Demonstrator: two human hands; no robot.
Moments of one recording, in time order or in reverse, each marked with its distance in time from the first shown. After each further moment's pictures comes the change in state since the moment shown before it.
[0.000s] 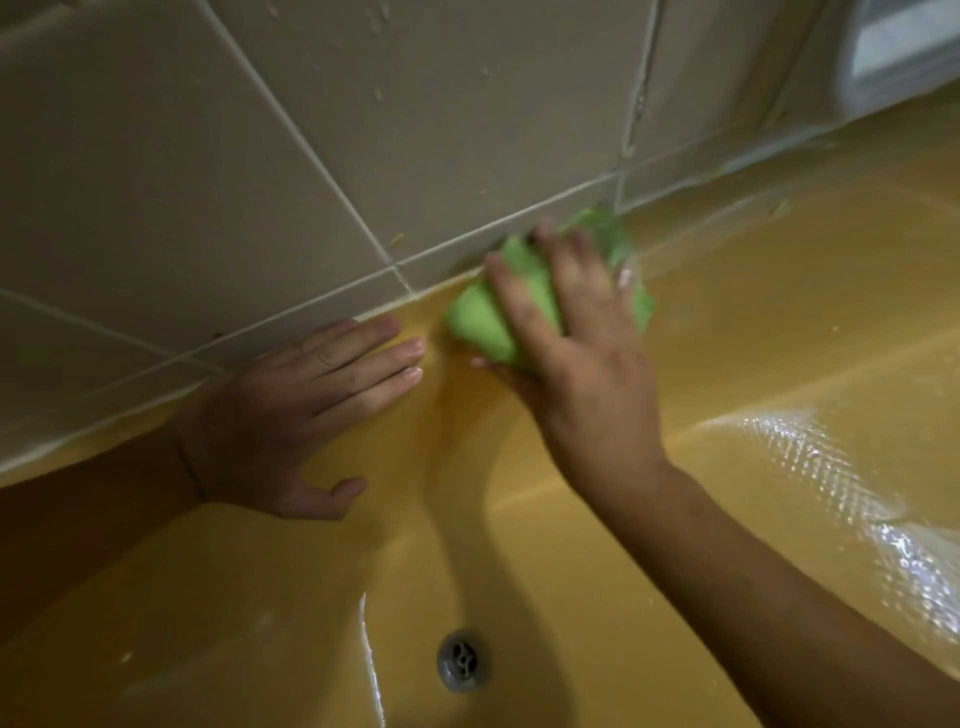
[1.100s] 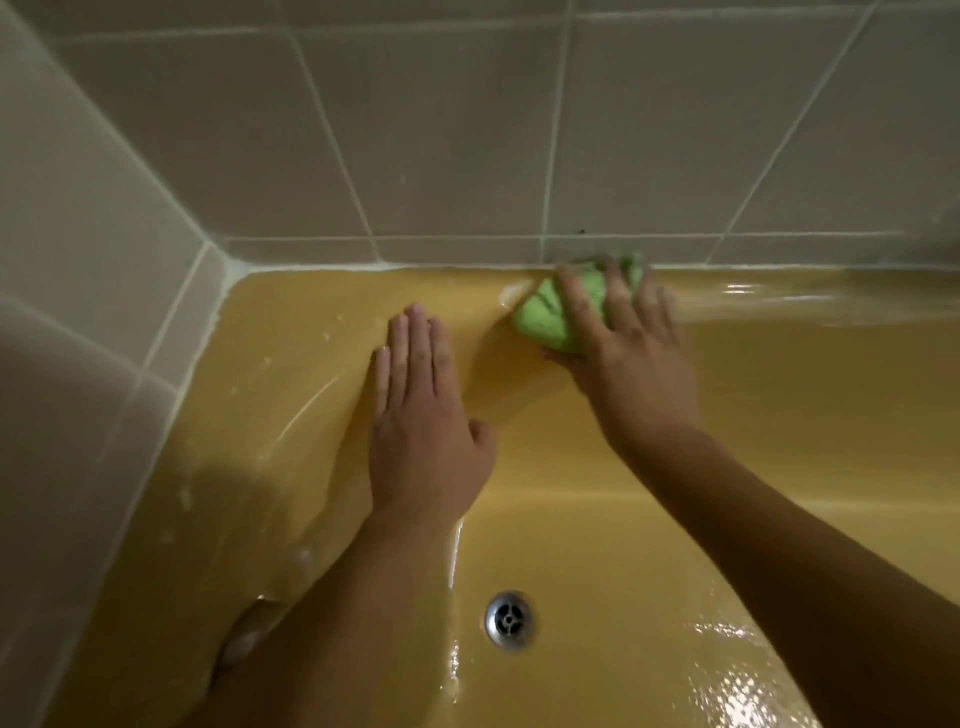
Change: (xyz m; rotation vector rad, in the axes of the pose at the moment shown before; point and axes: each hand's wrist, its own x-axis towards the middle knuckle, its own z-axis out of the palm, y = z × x) left_hand -0.116 0.138 0.047 -0.060 0.338 -1.339; right_hand -0.023 -0.148 0.051 -0.276 -0.323 -0.264
